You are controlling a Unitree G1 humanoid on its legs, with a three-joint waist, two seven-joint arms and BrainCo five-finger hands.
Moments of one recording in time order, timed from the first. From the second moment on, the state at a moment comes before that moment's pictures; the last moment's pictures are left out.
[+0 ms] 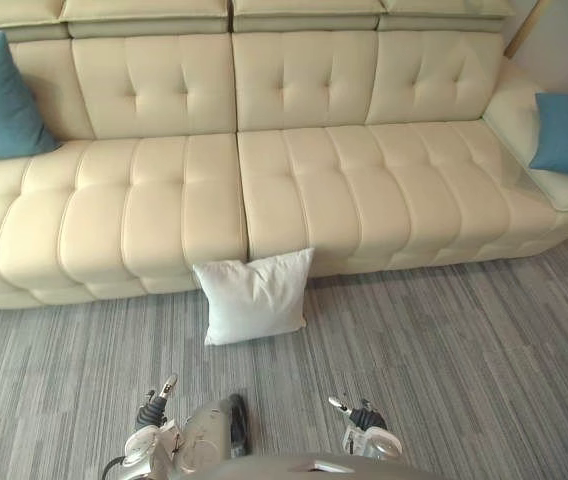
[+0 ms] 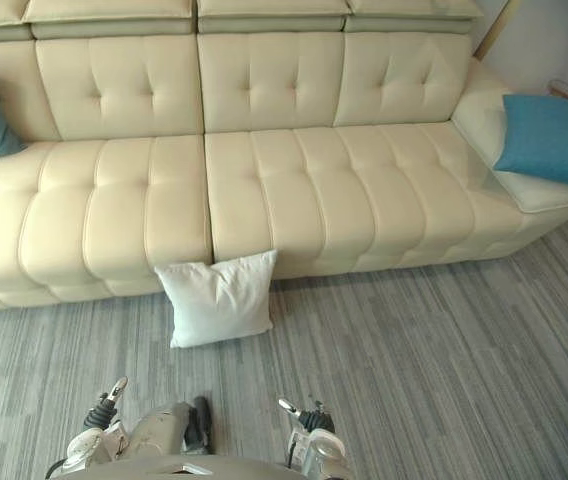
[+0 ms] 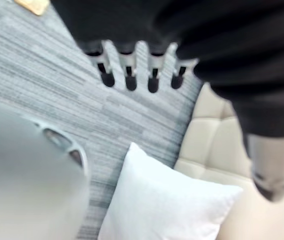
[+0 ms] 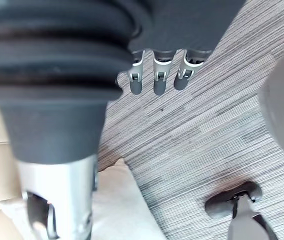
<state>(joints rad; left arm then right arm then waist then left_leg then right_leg) 0.05 0.01 0.34 1.04 -0.15 -0.07 0.06 0.04 0.05 -0.28 0.92 0.07 -0.05 -0.15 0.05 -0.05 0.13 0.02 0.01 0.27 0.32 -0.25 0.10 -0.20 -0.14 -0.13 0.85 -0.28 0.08</state>
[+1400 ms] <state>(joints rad) -0.14 0.07 0.11 0.87 -0.20 -0.13 0.16 -0.17 -0.06 -0.14 0.70 0.04 -0.06 -0.26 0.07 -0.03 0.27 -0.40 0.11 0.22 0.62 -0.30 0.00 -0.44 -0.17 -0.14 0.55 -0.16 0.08</state>
